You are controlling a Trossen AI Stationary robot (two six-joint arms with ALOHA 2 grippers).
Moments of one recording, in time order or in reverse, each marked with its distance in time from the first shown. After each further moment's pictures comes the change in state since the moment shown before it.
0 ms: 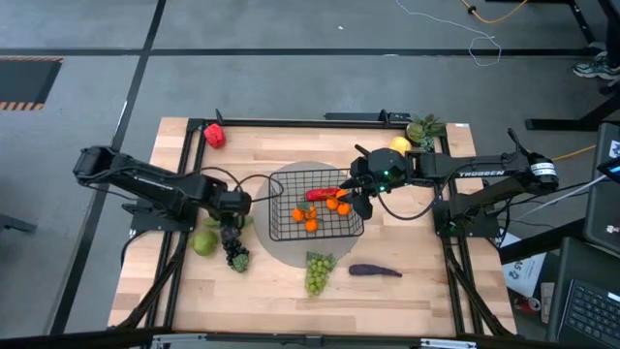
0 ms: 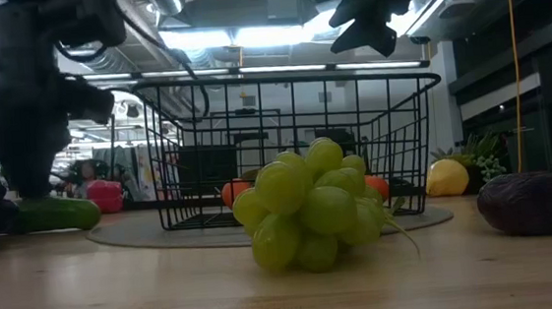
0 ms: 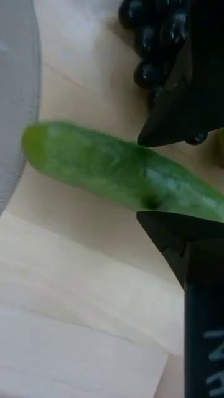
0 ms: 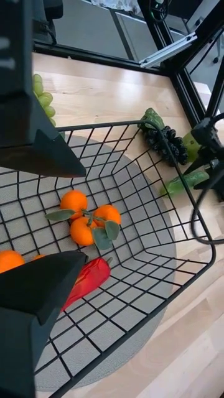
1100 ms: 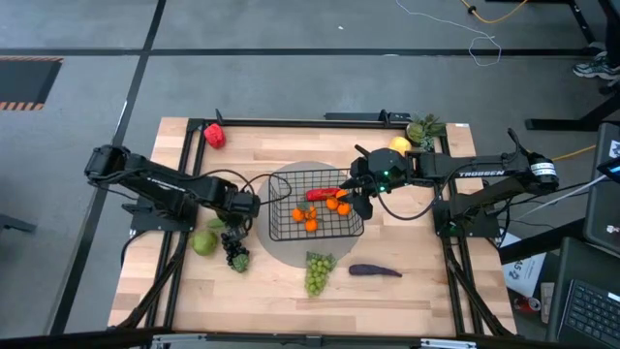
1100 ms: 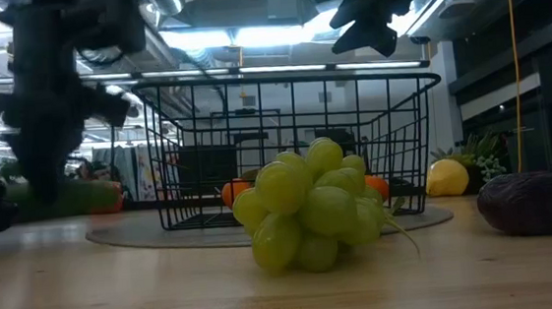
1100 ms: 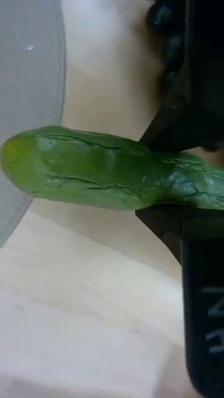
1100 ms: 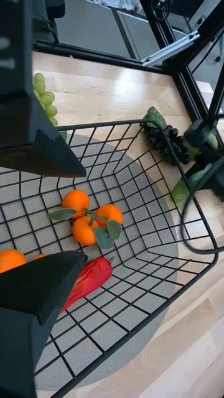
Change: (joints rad) left arm 0.000 0.123 0.097 -0.032 -0.030 -0.029; right arm 0.000 0.000 0.000 -0.008 0.000 -0.003
